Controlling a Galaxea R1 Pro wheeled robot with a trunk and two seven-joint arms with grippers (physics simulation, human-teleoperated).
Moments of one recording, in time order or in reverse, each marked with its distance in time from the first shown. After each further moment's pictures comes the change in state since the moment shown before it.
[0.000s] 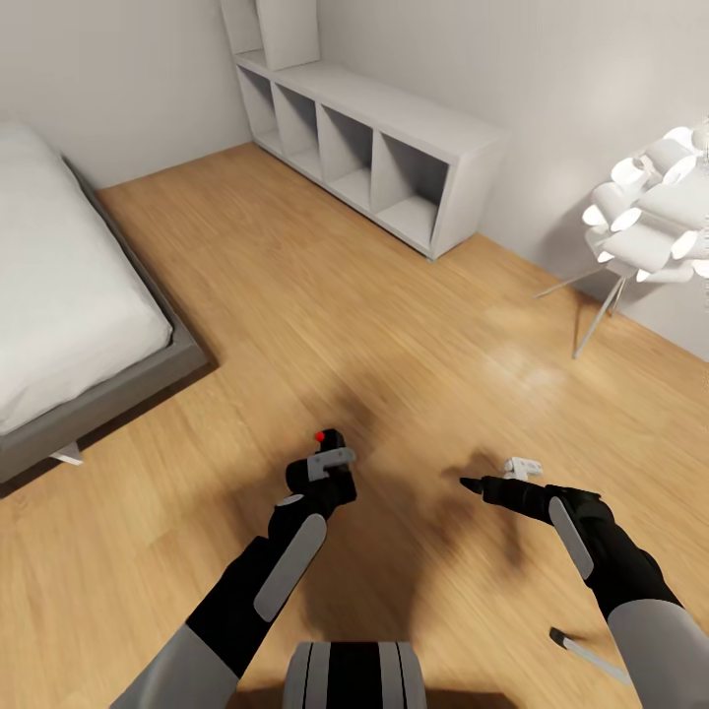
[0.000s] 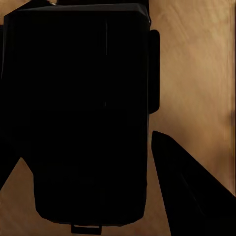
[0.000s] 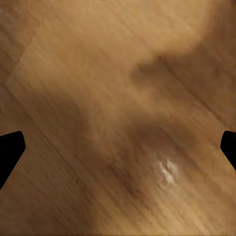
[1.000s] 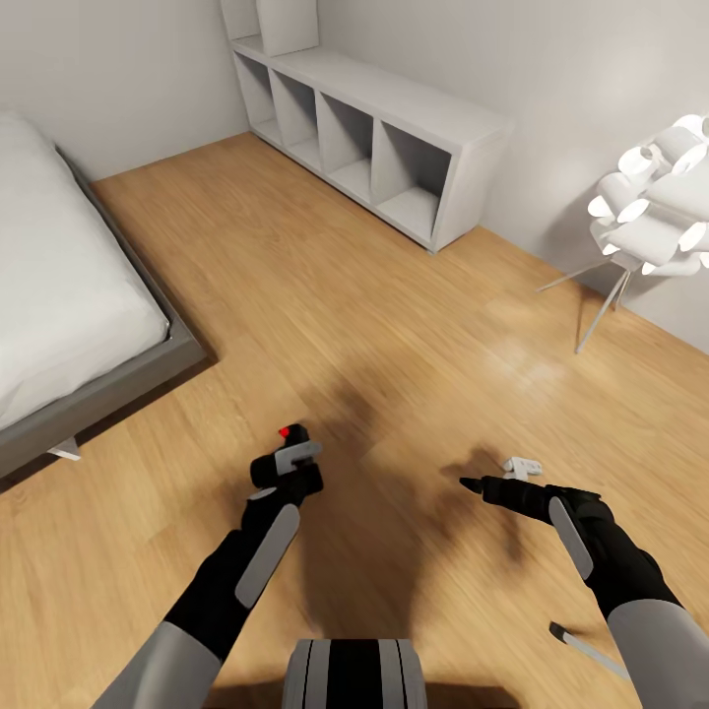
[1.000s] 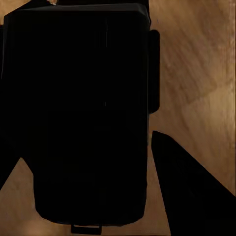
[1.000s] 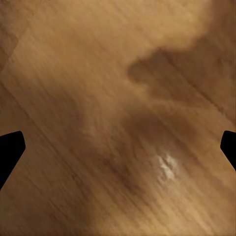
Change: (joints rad) left arm 0.000 0.032 0.137 0.015 -0.109 -0.002 -0.008; right arm 0.000 0.000 0.000 0.000 -0.002 0.001 0.000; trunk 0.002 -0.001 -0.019
